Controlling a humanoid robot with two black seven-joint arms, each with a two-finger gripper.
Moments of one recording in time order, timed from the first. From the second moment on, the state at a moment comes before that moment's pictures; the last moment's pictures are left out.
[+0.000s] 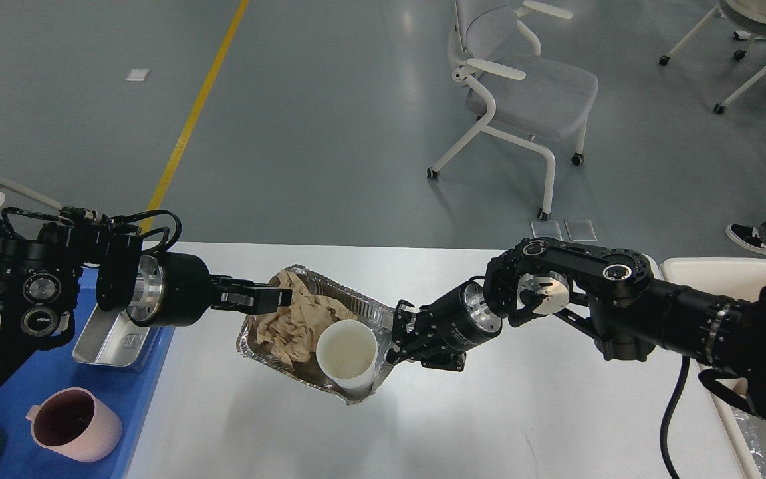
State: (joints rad) left arm -0.51 0.53 -1.02 -1.70 1.52 -0.96 0.28; right arm 1.06 -0.16 0.07 0.98 -0.12 0.57 -0.52
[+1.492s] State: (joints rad) left arm -0.04 0.30 -1.56 -1.28 0.40 -0.52 0.27; right arm 0.87 -0.59 0.44 0.98 -0.04 0.56 -0.52
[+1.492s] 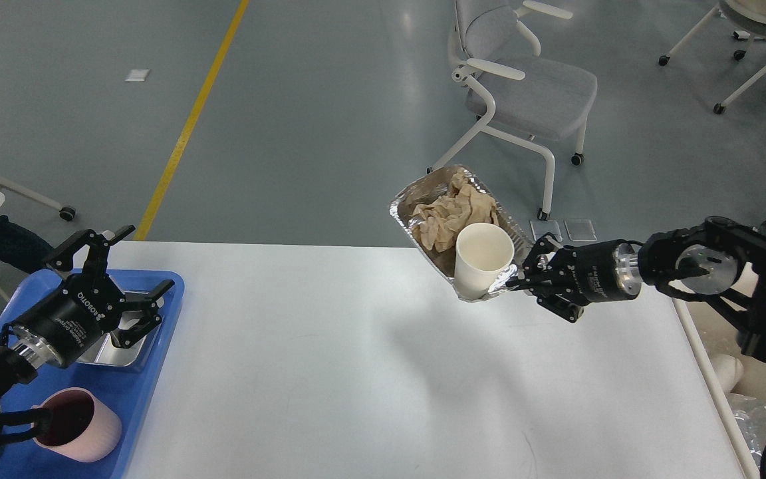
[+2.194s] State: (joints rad) left arm -0.10 0.09 -1.69 -1.18 0.38 -0.43 0.26; right arm 0.56 -0.87 0.71 0.56 0.22 0.53 -0.46
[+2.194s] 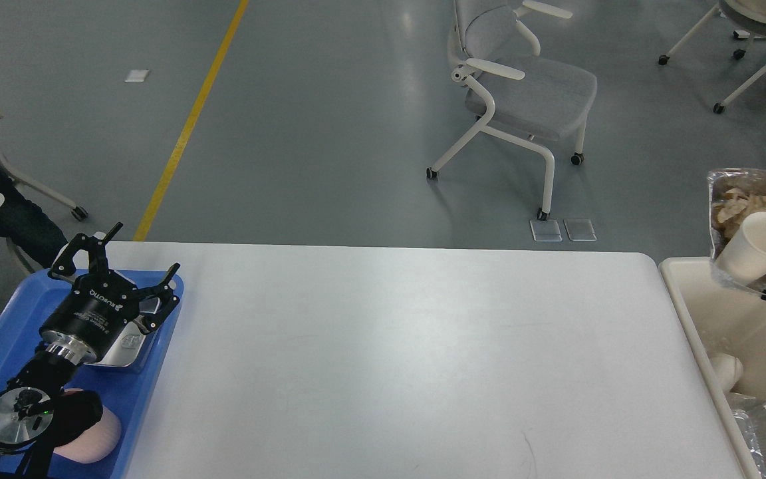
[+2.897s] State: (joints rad) left arm -0.18 0.08 -1.67 -1.12 0.39 -0.38 0.25; right arm 0.51 -0.71 0.71 0.18 0.24 0.52 -0.45
